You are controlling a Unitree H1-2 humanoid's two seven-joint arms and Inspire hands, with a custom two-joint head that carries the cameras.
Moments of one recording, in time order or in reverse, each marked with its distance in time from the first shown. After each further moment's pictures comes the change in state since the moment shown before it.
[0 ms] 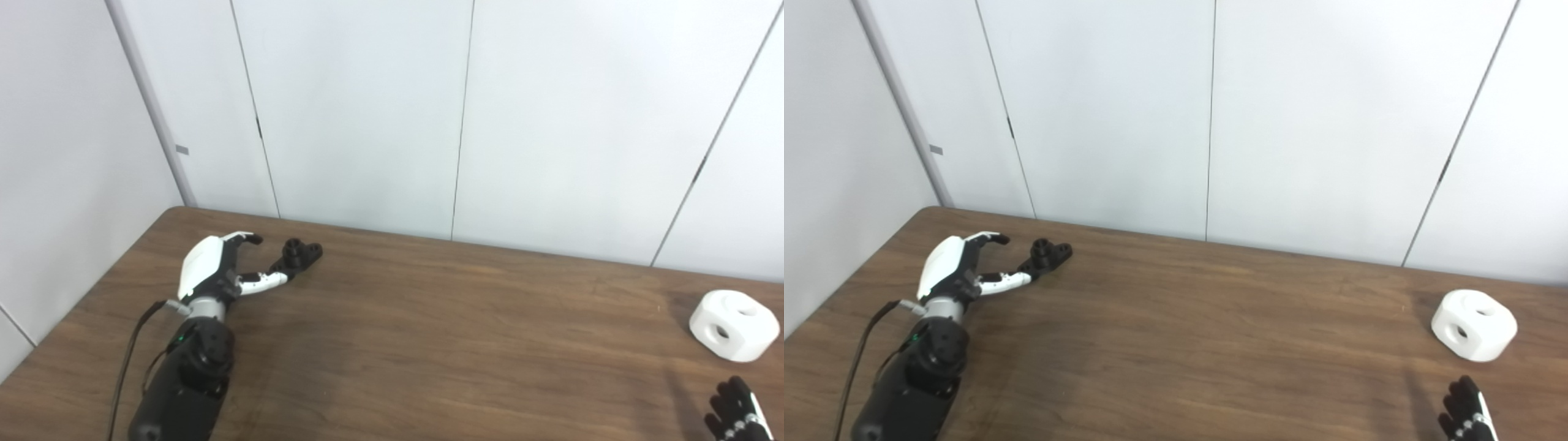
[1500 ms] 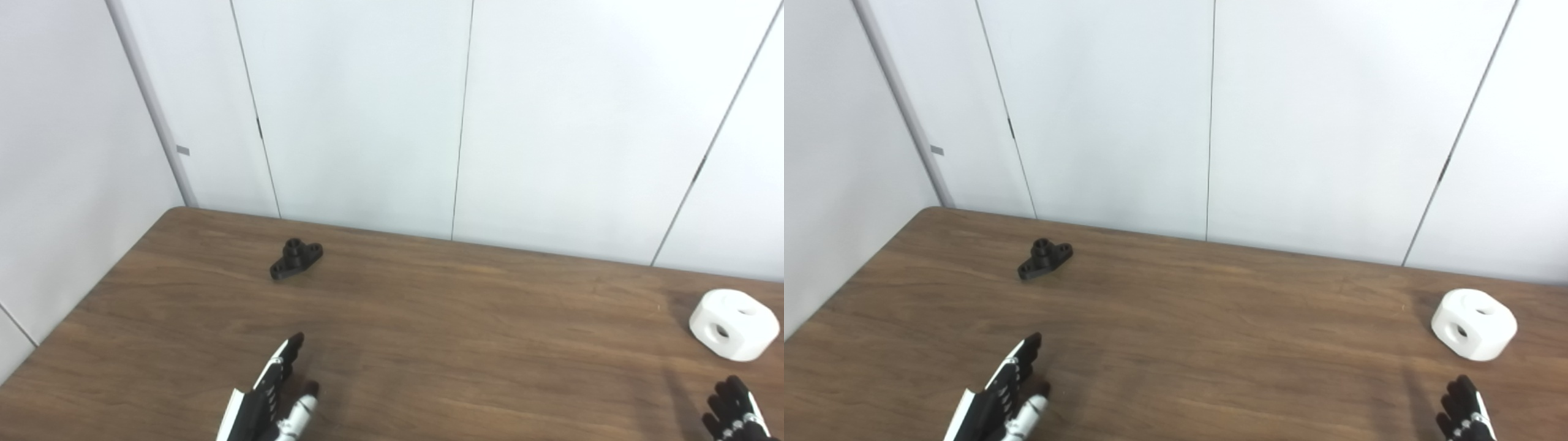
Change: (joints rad) left arm 0.671 -0.292 -0.009 -0.571 -0.440 -0.380 -0.029; right arm 0.000 0.000 0.001 -0.002 -0.002 0.010 0.005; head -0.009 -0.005
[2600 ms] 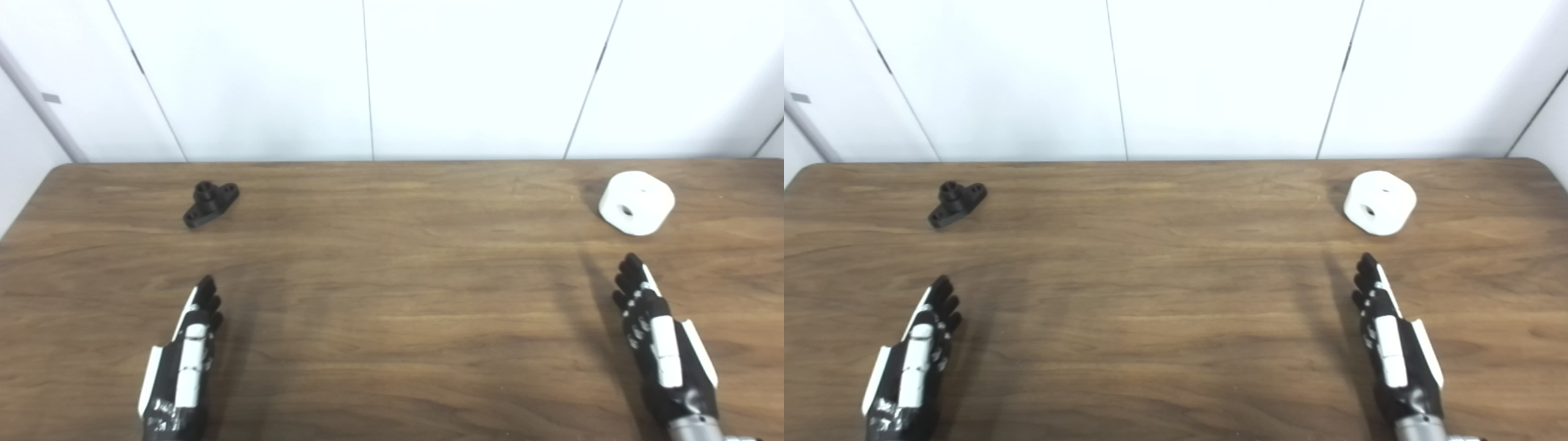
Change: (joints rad) left arm 0.002 0.007 0.045 0.019 -0.280 -0.020 -0.078; right arm 0.006 0.006 0.008 -0.035 -0.034 0.065 -0.039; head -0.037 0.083
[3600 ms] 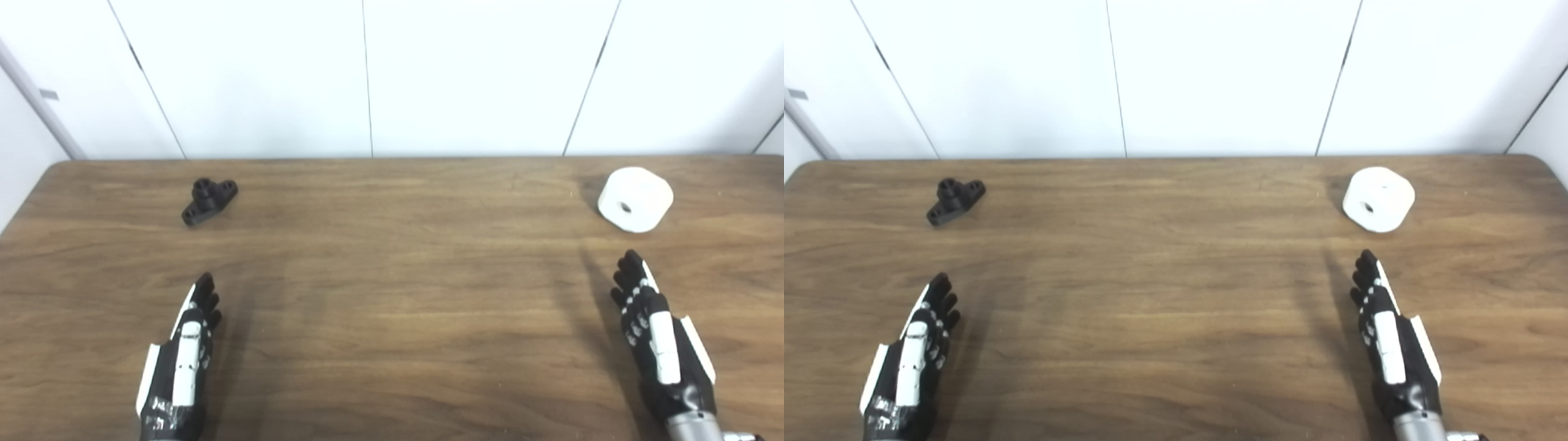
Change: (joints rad) left arm -0.004 0.001 0.011 -0.007 -0.008 0.029 0.003; right arm -0.001 0.000 -0.001 -0.003 -0.018 0.007 0.000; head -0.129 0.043
